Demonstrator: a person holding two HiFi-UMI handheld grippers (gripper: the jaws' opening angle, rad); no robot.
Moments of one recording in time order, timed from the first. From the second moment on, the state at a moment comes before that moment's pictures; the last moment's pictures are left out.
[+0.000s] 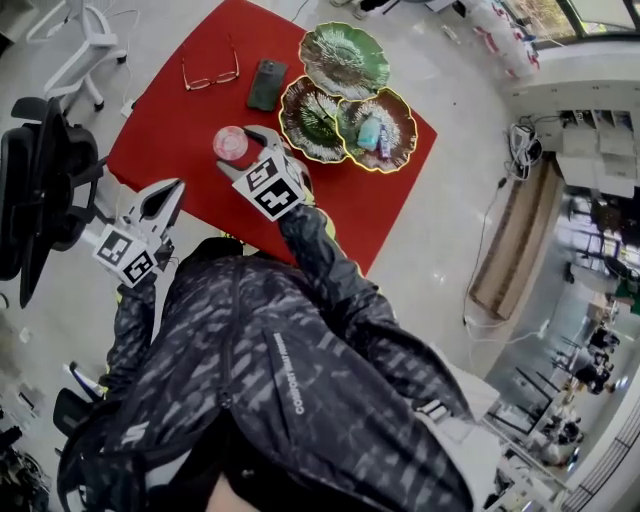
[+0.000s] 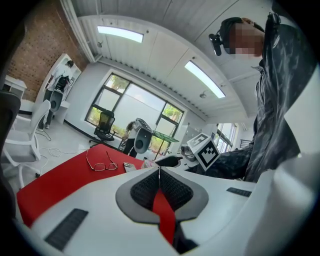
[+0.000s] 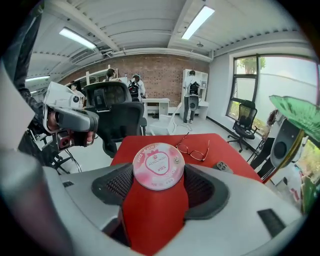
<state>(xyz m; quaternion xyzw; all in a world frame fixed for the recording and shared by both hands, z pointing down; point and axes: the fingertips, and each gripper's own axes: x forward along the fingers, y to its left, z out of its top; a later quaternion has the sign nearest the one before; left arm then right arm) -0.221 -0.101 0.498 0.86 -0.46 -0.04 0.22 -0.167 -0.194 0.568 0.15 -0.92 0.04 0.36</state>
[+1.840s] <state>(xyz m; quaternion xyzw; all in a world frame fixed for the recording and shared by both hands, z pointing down) -0.138 -0.128 0.451 0.92 -0.35 -0.01 0.18 -0.045 -0.270 0.390 0.36 -0.90 -0.01 0.26</state>
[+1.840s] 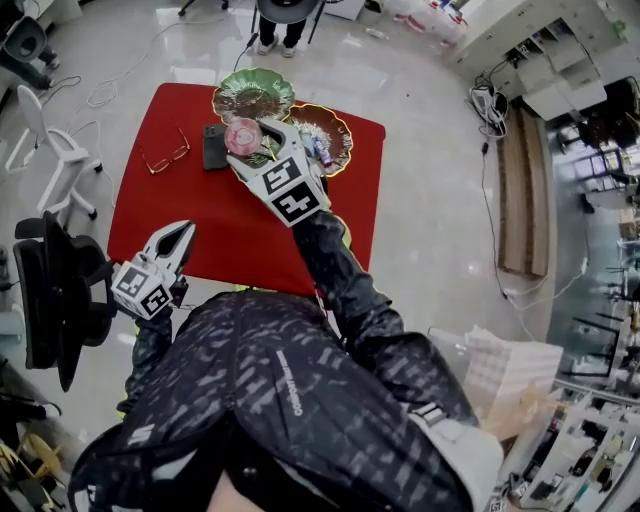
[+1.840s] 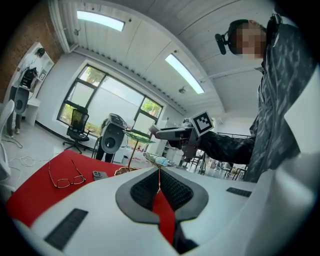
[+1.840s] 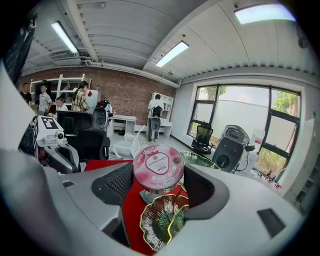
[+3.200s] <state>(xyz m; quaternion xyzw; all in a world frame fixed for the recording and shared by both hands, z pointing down) -0.170 -0.138 0.469 0.89 -0.39 -0.03 0.21 -0.029 -0.392 0.418 0.36 -0.86 0.04 0.36</state>
